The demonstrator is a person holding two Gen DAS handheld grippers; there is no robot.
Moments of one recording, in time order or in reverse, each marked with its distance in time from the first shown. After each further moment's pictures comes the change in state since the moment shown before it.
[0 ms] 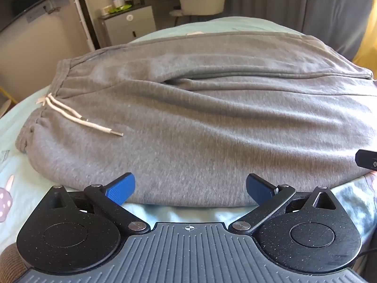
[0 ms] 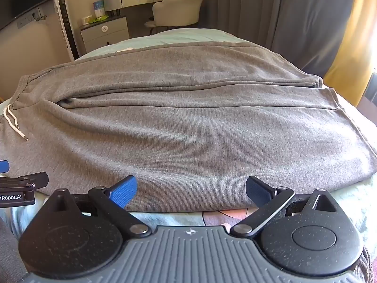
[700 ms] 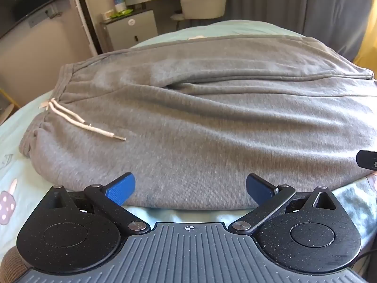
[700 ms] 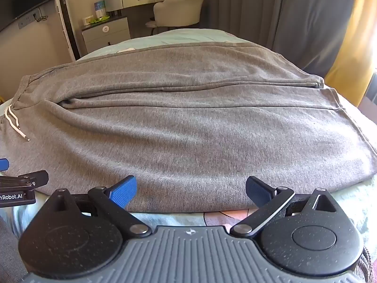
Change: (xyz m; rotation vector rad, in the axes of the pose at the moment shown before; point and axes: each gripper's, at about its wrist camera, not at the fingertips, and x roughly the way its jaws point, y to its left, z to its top) left arm -0.004 -0.001 0.003 0.005 -0.014 0.010; right arm -0.001 -0.001 0.001 0.003 0.001 0.002
